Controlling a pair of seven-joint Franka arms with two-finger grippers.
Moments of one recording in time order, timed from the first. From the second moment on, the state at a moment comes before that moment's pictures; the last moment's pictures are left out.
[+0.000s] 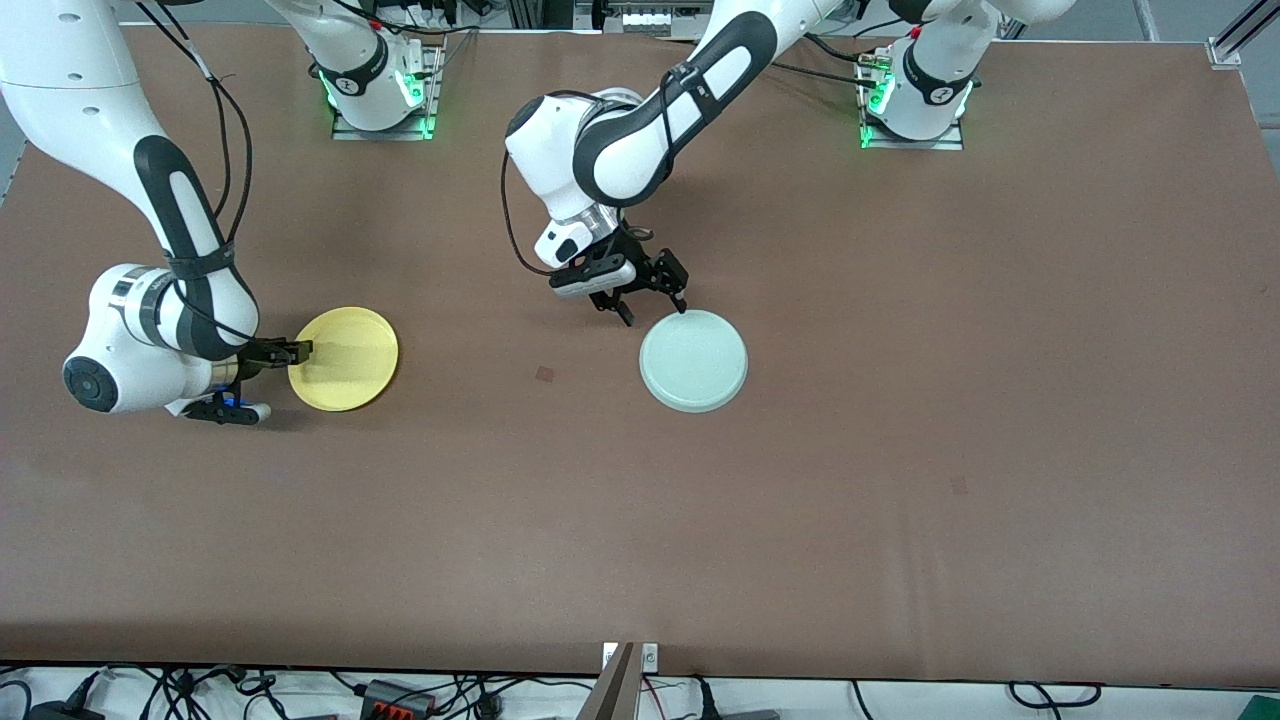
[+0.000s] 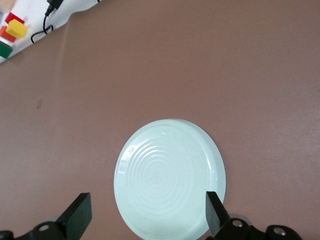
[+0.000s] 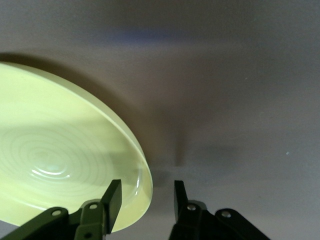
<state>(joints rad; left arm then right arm) -0.85 0.78 -0.20 -1.33 0.77 1.79 -1.25 -0.10 0.64 -0.04 -1.78 0.07 1.94 -0.08</state>
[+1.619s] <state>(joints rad) -0.05 0.34 -0.20 -1.31 0.11 1.55 -0.26 0.07 0.62 0.03 -1.55 0.35 1.78 -0.06</state>
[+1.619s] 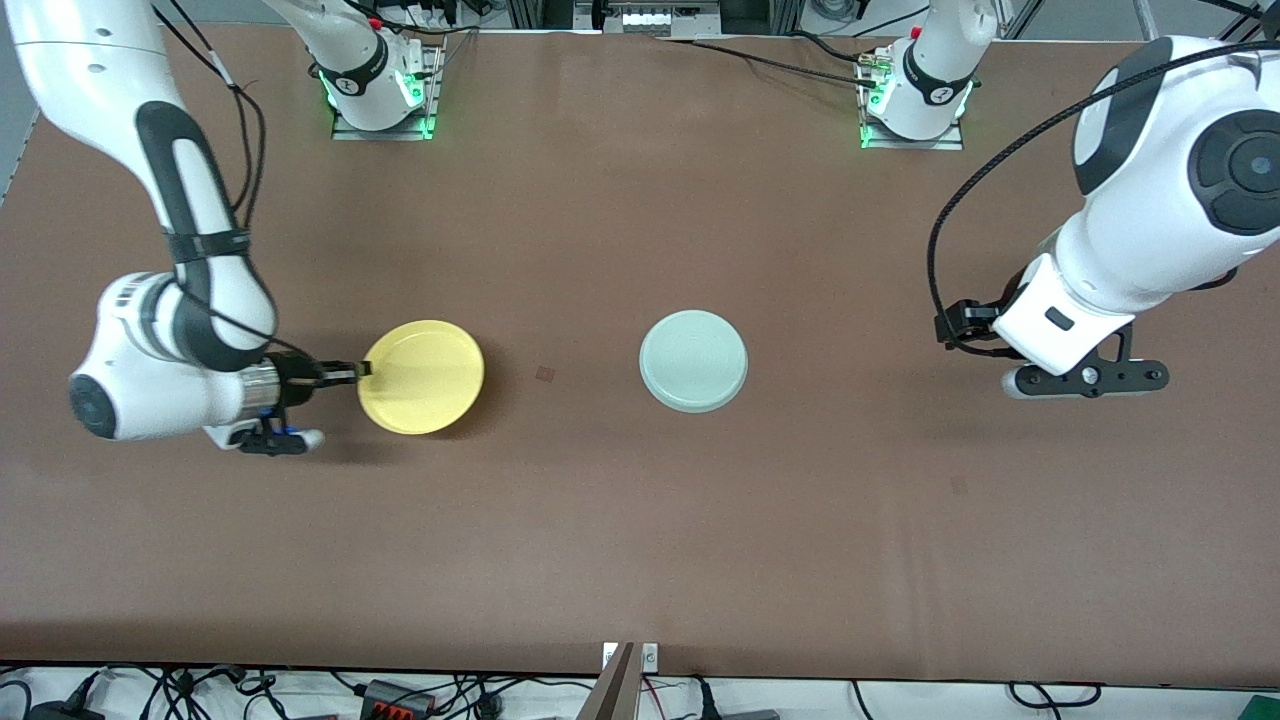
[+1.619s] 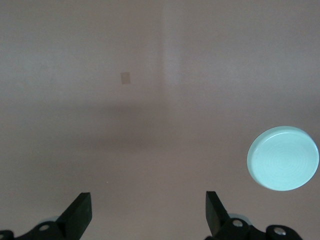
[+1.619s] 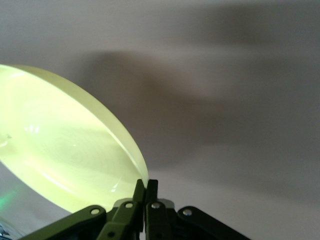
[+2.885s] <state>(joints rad) 0.04 -0.03 0.02 -1.70 -0.07 1.64 0.11 0.65 0.83 0.03 -1.42 0.56 2.23 0.54</state>
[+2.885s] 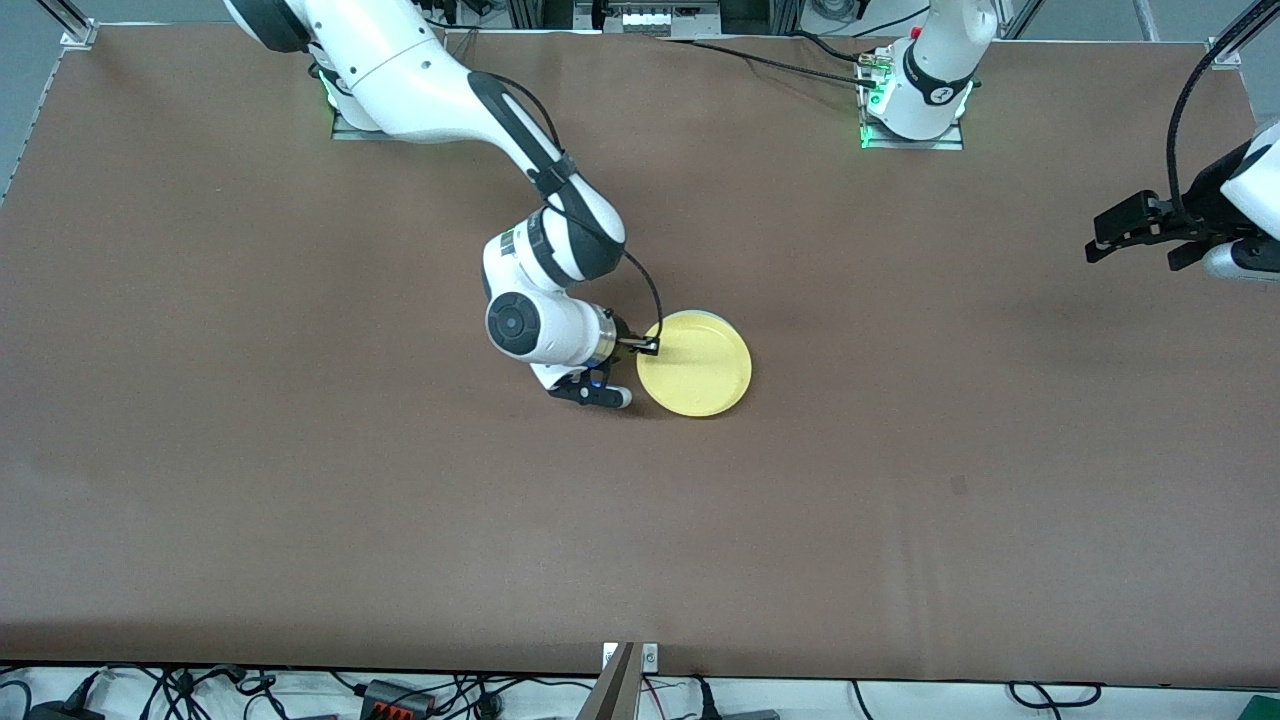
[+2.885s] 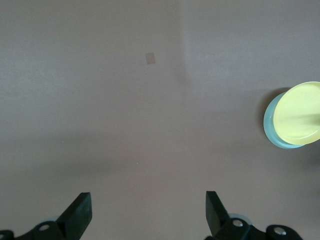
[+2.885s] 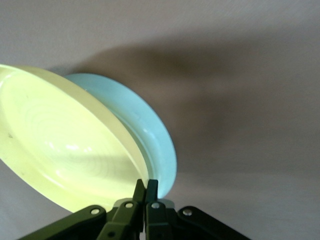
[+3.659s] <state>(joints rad) 0.04 -0.03 0.01 -1.70 -0.07 1.64 0.11 0.66 0.84 0.02 -1.41 0.56 2.17 0.59</state>
